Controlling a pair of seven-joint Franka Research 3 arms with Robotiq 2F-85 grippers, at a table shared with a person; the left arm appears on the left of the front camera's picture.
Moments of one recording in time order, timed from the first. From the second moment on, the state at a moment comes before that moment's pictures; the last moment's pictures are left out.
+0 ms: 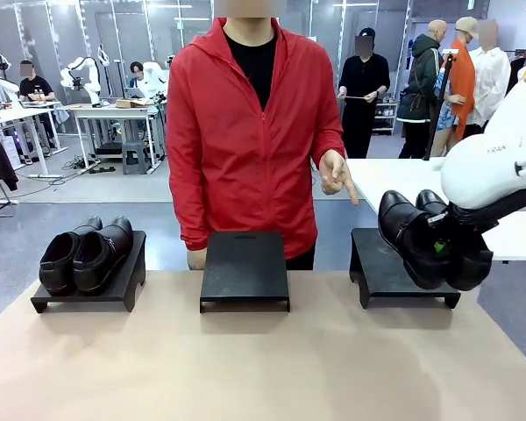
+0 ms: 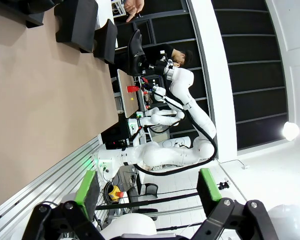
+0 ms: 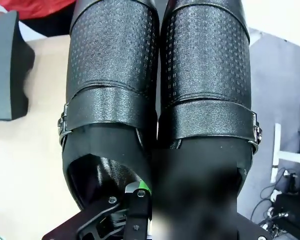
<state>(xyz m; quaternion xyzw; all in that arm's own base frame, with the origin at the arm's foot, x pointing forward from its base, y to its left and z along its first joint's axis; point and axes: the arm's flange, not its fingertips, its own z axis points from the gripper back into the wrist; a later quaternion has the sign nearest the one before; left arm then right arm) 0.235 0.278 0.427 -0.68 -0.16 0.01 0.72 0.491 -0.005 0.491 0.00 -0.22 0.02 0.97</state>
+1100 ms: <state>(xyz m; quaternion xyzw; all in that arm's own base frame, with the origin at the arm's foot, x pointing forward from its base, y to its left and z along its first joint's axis) 0.235 0.278 0.428 -0.68 -0.16 0.01 0.72 0.586 0.002 0.429 -0.02 -0.27 0.05 0.96</state>
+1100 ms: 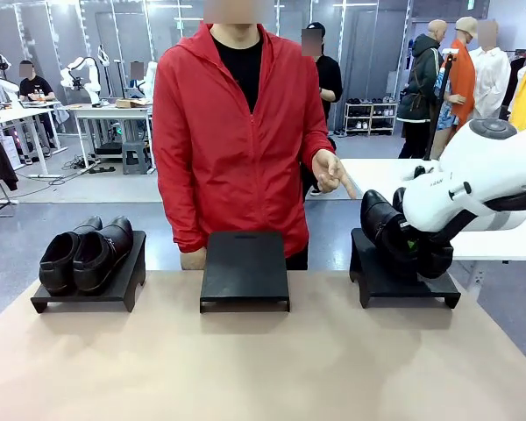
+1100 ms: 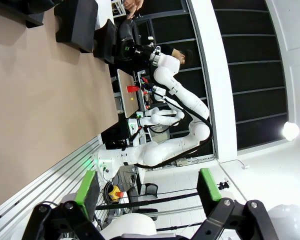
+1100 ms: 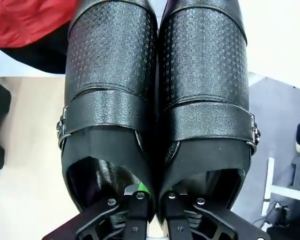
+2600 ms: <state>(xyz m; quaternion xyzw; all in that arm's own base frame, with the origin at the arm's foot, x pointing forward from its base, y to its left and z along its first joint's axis) 0.235 0.278 0.428 -0.68 -0.16 0.01 0.72 0.607 0.004 0.417 0.01 -0.29 0.01 0.96</state>
